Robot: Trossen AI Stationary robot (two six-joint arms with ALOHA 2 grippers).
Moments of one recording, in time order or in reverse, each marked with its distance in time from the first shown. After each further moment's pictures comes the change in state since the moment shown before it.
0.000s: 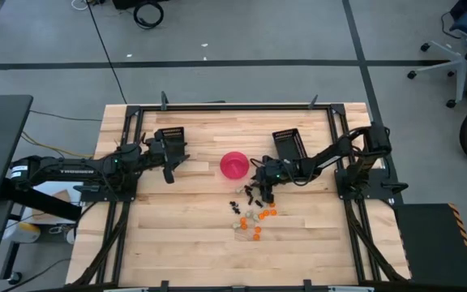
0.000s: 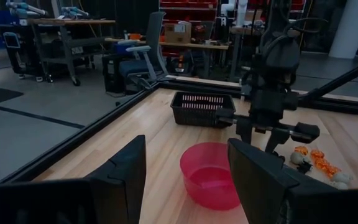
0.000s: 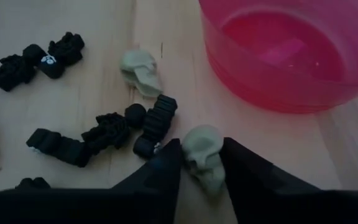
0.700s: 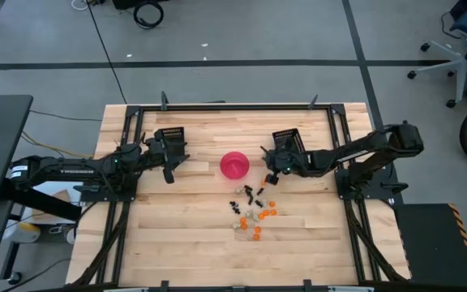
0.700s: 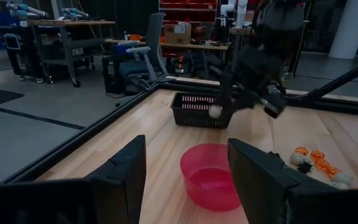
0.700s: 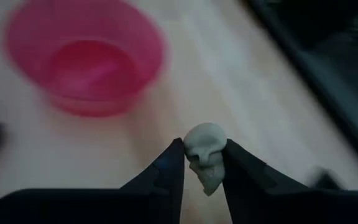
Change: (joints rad) left arm 0.000 0.000 0.000 0.003 0.000 0.005; right arm -0.002 -0.333 -0.003 -0.331 0.528 0.007
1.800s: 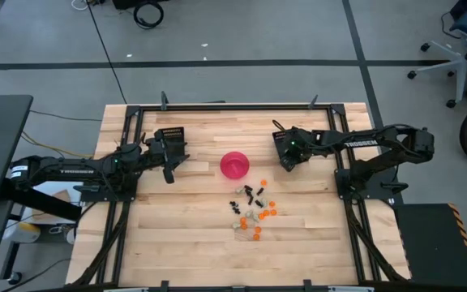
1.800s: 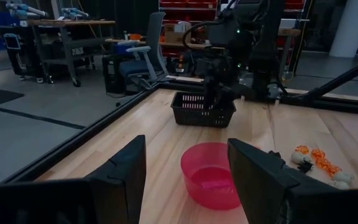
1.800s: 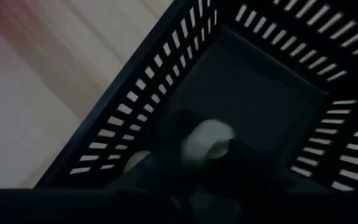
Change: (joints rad) left arm 0.000 0.000 0.000 -0.004 0.000 0.003; right arm -0.367 -0.110 0.003 -0.496 -0.429 0.316
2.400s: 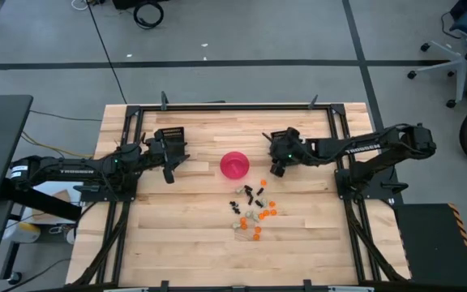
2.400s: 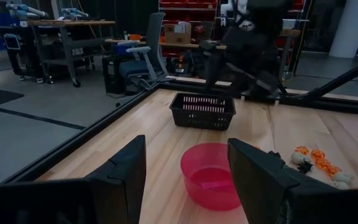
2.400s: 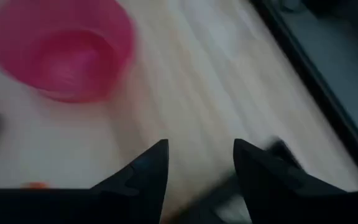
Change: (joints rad) left arm 0.000 0.000 0.000 0.003 0.000 0.000; right arm 0.284 0.000 0.112 0.189 0.239 -0.310
